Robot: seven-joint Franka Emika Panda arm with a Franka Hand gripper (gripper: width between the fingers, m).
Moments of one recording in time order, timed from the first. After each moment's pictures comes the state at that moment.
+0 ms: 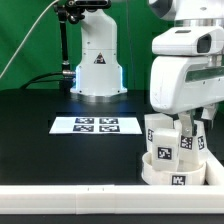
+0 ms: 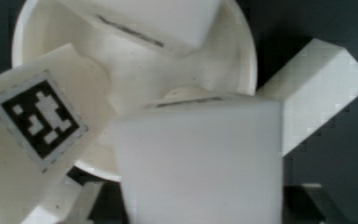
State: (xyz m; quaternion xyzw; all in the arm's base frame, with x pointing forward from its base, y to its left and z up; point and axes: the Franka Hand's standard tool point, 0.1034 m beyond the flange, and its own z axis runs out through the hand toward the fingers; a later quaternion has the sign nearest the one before) arm 0.590 0.118 0.075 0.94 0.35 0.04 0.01
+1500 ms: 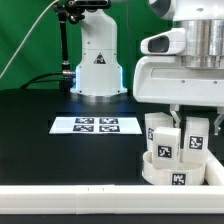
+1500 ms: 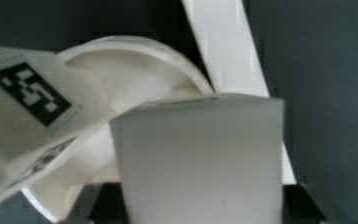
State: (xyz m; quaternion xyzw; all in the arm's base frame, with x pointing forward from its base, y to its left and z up) arm 0.587 0.118 0.074 0.97 -0.25 0.02 -0.02
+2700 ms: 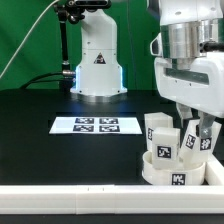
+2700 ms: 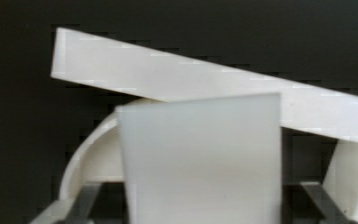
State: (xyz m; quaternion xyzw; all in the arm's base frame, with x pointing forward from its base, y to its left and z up) arm 0.586 0.116 0.074 0.75 -0.66 -0.01 -0.07
